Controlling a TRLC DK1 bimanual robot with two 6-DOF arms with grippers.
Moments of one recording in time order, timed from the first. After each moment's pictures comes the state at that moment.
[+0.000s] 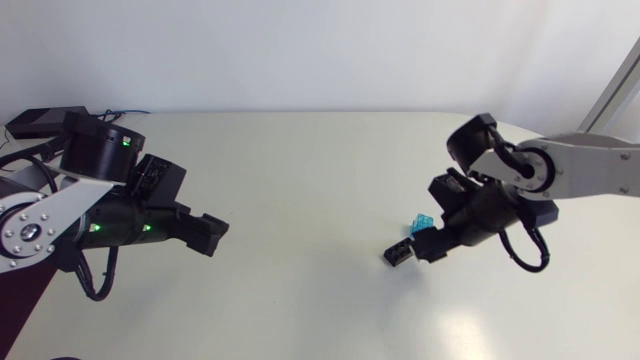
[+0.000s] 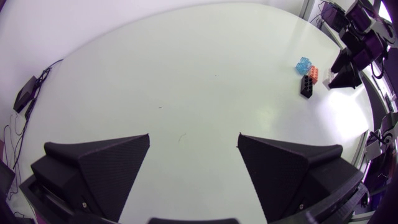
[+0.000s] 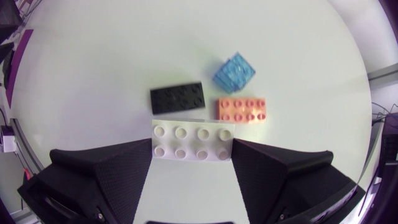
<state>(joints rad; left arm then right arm) -0.35 1.14 0.69 -0.36 0.01 0.09 0.27 1.46 0.88 -0.65 -0.03 -0.12</state>
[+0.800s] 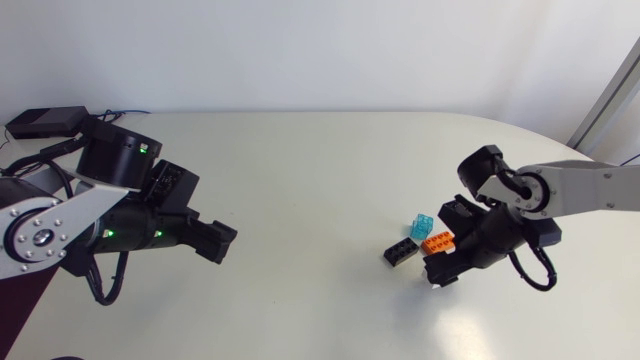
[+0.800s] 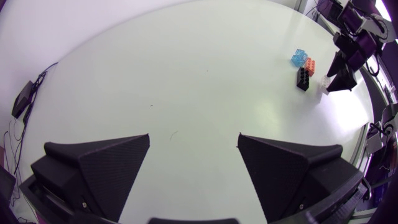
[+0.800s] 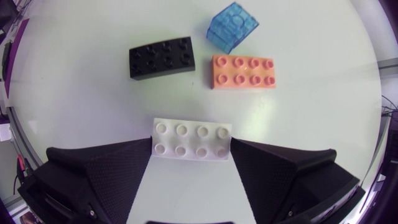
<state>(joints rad) -0.41 1.17 0.69 -0.36 -0.02 0.09 0.18 1.51 0.82 -0.64 -0.07 -0.20</state>
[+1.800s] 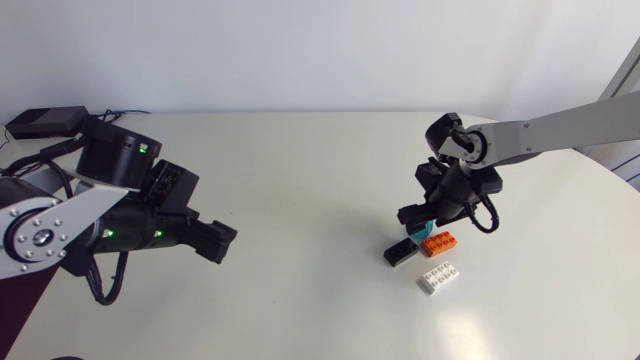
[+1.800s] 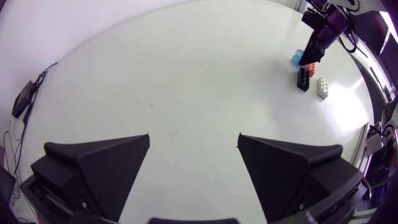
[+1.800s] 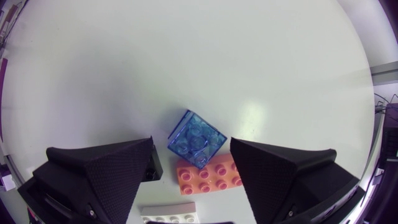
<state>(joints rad) -0.40 1.17 0.69 -0.36 -0.02 0.09 0.18 1.85 1.18 -0.59 0.01 -0.10</state>
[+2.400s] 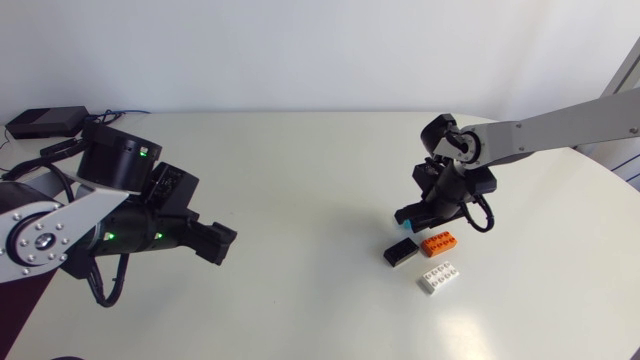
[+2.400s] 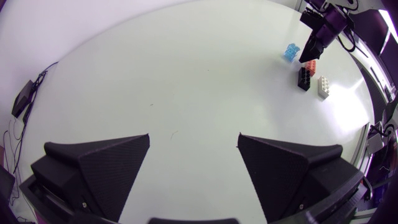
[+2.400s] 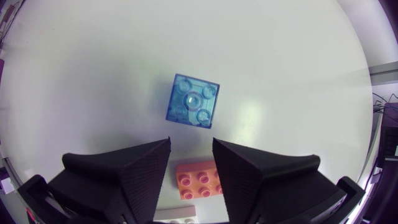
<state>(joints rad) -0.40 1.17 0.67 -0.34 -0.02 0.09 0.20 1.88 1.19 -0.59 0.03 -0.09</state>
